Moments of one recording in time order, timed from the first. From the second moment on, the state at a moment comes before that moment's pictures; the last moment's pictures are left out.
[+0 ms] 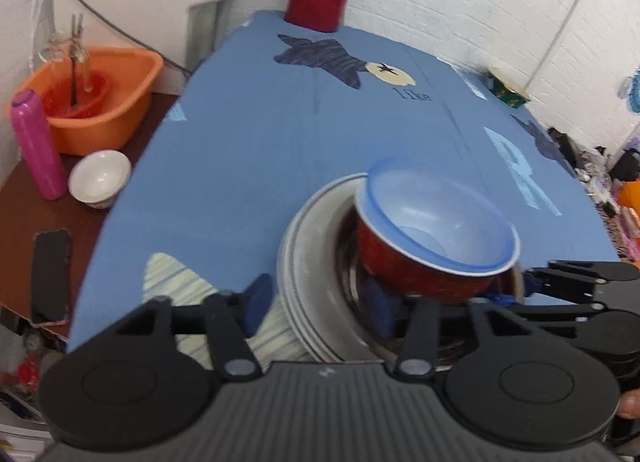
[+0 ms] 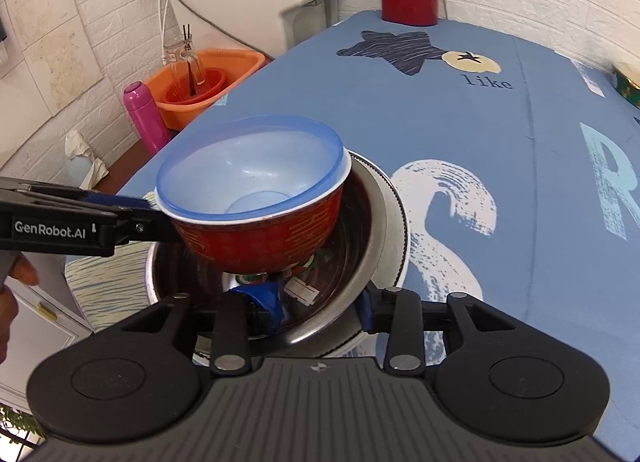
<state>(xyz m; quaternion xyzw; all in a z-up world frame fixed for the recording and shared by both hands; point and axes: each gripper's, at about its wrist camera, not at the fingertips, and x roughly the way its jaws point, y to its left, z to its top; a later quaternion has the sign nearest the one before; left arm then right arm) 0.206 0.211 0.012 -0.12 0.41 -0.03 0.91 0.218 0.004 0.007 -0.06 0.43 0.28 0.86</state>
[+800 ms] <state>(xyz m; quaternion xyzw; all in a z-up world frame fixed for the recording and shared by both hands) 0.155 0.201 0.040 -0.18 0.33 0.00 0.93 0.168 -0.057 0.025 0.06 0.35 0.27 0.89</state>
